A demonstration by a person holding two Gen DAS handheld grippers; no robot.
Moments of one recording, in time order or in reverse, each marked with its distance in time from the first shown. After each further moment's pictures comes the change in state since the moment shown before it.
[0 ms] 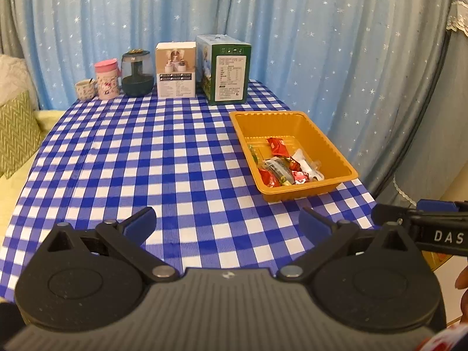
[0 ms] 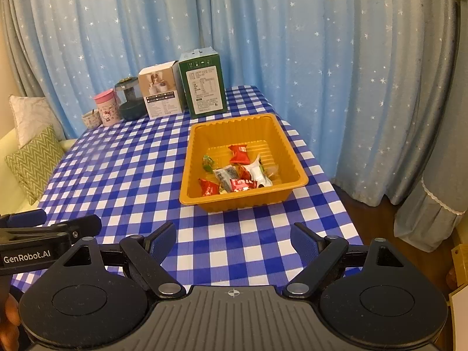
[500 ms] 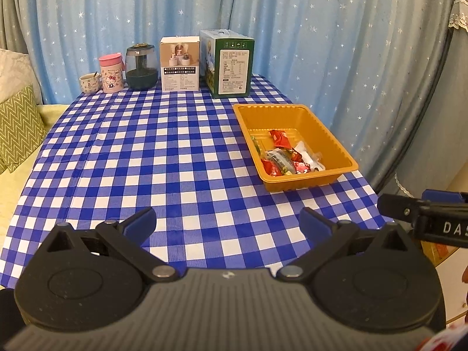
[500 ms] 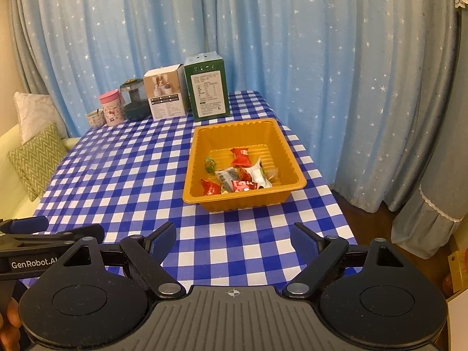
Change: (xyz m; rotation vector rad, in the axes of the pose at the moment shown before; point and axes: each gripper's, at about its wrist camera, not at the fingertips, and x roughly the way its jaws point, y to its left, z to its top) left arm -0.006 0.000 -0.010 0.002 0.014 0.013; right arm -0.014 0.004 -0.005 -0.029 -0.018 0.002
